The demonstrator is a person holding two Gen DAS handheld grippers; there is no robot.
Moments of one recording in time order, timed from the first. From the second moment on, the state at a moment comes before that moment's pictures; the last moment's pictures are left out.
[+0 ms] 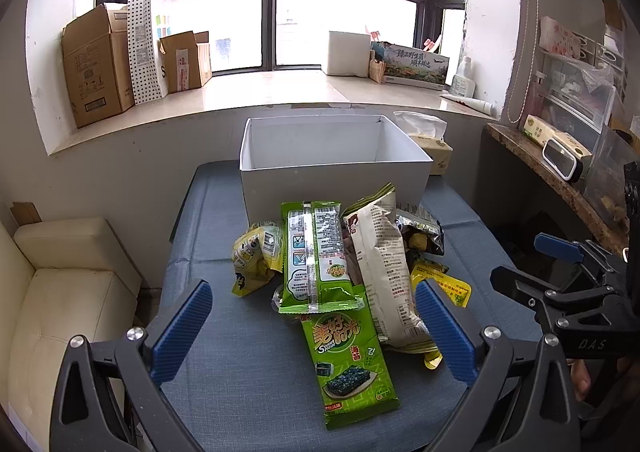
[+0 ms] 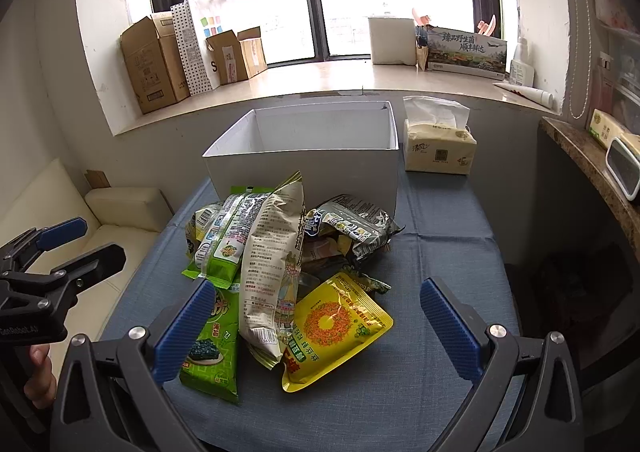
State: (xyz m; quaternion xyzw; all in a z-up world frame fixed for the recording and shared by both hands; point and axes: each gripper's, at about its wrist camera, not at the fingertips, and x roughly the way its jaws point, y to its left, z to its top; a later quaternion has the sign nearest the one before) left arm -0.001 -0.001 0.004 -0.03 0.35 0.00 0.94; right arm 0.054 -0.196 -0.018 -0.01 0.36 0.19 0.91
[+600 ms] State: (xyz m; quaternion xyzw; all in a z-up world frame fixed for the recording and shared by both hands) left arm 0.000 -0.002 0.004 -0.03 0.35 0.00 0.94; right arm 0.053 -0.196 -0.017 -0.01 0.36 0.20 0.91
